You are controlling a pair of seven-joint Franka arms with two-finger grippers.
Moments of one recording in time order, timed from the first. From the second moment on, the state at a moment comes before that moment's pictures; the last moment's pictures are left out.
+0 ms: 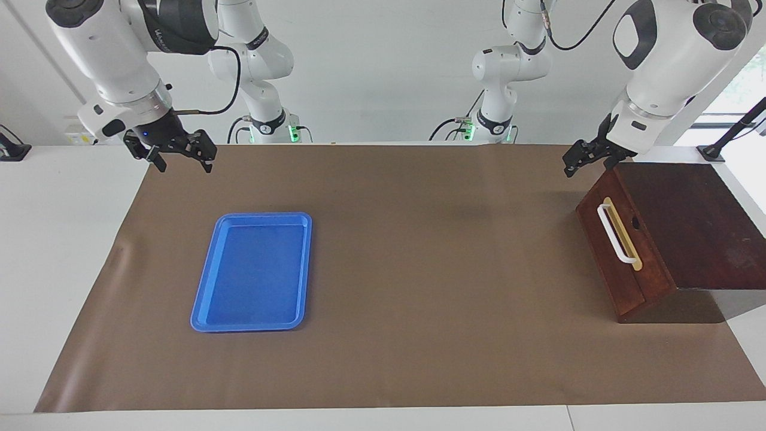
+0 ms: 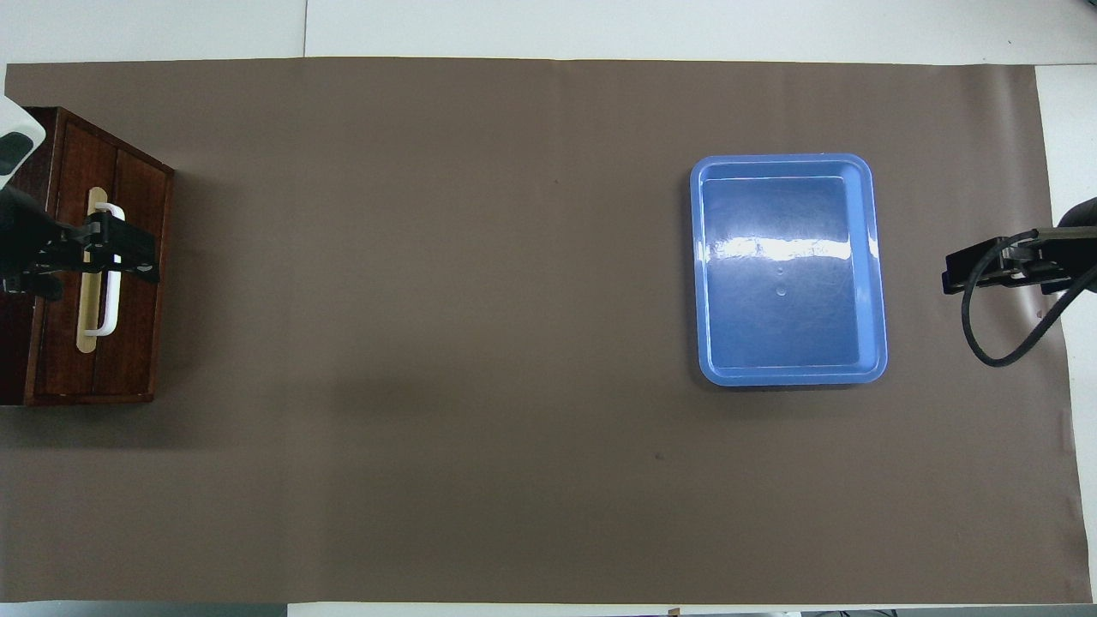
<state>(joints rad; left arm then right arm) 0.03 0.05 -0.11 -1.56 0.01 1.49 -0.19 0.07 -0.03 -0.10 -1.68 -0.02 1.58 0.01</state>
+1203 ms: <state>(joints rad) 0.03 0.05 -0.11 -1.55 0.01 1.53 -0.12 0.07 -0.03 -0.10 -1.68 -0.02 1.58 0.01</state>
